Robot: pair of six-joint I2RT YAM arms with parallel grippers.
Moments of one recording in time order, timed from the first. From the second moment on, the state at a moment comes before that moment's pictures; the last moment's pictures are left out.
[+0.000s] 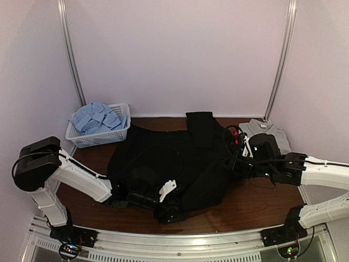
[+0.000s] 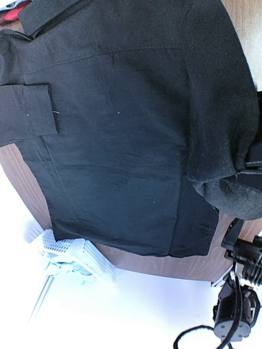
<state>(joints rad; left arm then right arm) -1.14 1.70 0.64 0.51 0.45 -0.17 0.86 1.04 0.67 -0.20 0.13 0.97</state>
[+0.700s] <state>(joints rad) -1.14 1.80 0.84 0.43 0.62 -0.23 0.84 1.04 0.65 -0.19 0.09 0.93</state>
